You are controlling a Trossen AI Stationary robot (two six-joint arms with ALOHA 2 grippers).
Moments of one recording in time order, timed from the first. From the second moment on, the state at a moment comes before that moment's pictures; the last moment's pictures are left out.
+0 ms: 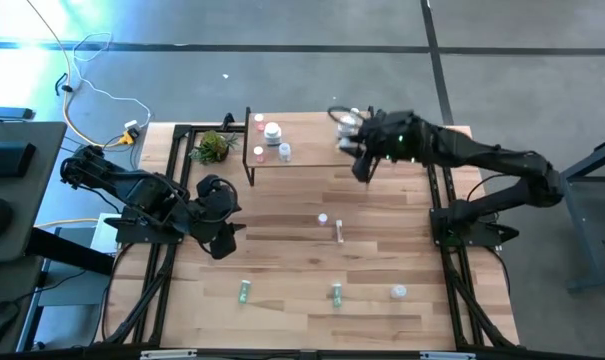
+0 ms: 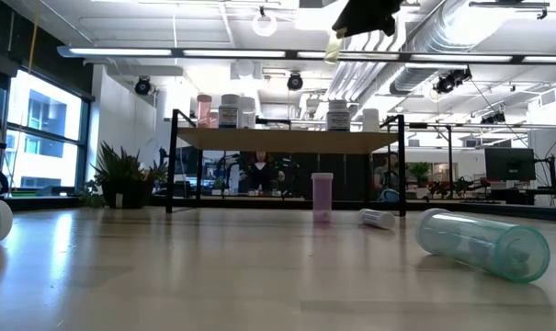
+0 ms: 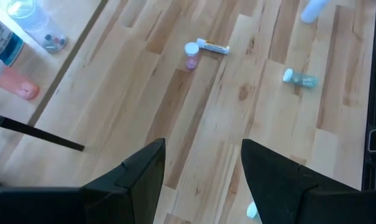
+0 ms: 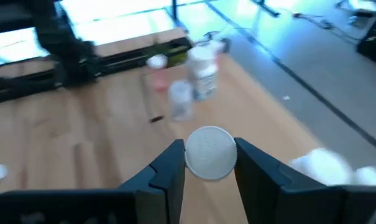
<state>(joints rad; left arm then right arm) -0.34 1.26 1.43 -1.21 -0.47 -0.68 -0.25 1.23 1.28 -0.53 0.15 0.06</state>
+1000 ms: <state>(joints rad) -0.18 1.26 1.43 -1.21 -0.46 -0.56 -0.41 1.47 1.33 -0.69 0.01 0.14</state>
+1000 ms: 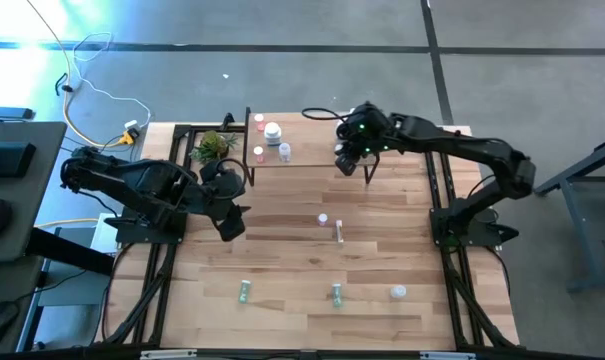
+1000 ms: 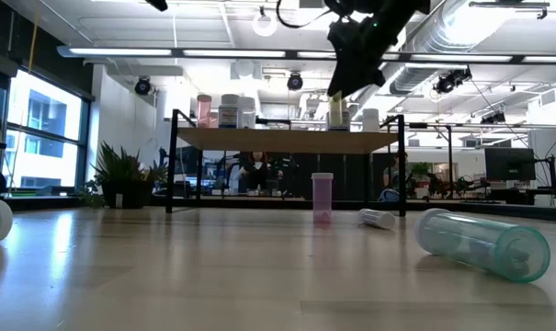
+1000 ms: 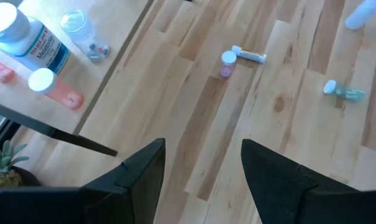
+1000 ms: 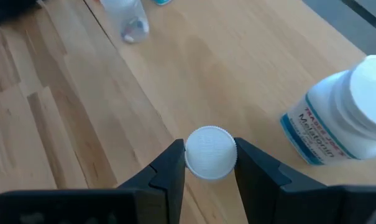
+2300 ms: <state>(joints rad) -0.18 1.26 1.43 -1.21 -0.40 -0.53 -0.45 1.49 1.33 -0.76 0.04 0.18</state>
